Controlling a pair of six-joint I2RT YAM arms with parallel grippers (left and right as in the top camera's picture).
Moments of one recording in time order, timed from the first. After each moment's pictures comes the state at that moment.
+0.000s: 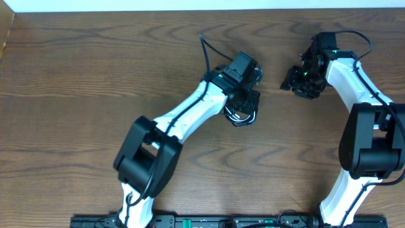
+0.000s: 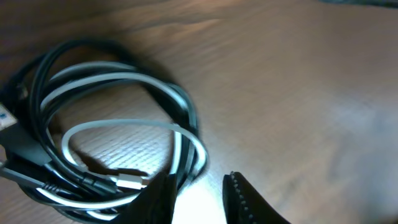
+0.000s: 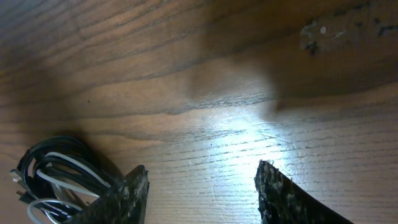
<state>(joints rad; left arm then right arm) -0.67 2.03 1.53 -0.65 0.30 -0.34 0.00 2.02 1.47 -0.82 -0.28 0.36</state>
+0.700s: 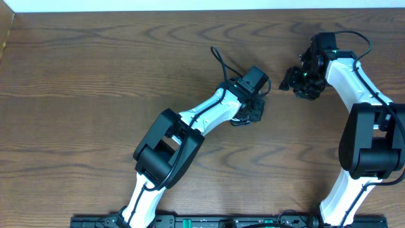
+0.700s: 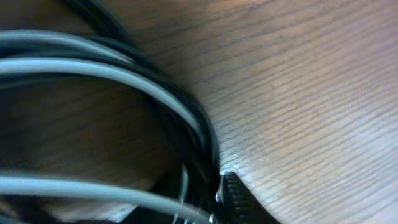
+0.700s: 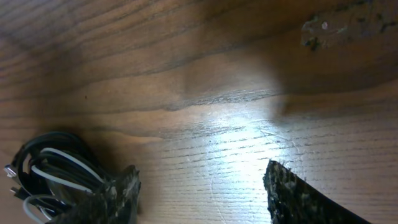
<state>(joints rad) -0.73 2.17 1.53 -0.57 0.19 -0.46 0.00 2.02 1.47 -0.83 -0.28 0.34</state>
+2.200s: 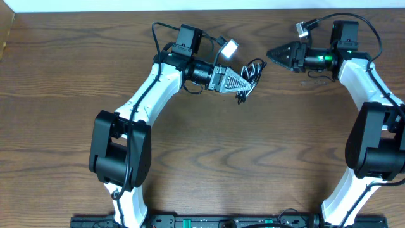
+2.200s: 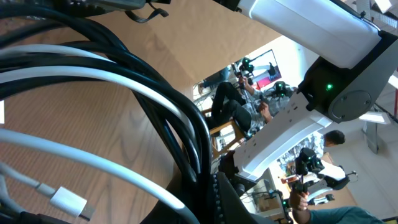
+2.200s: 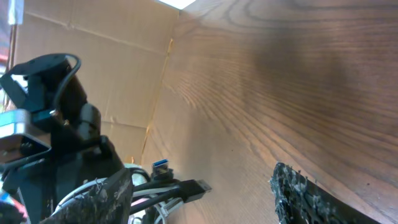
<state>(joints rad) -0.35 1.98 1.52 -0.55 1.47 0.00 -0.09 2.02 1.47 -0.39 -1.24 0.25</state>
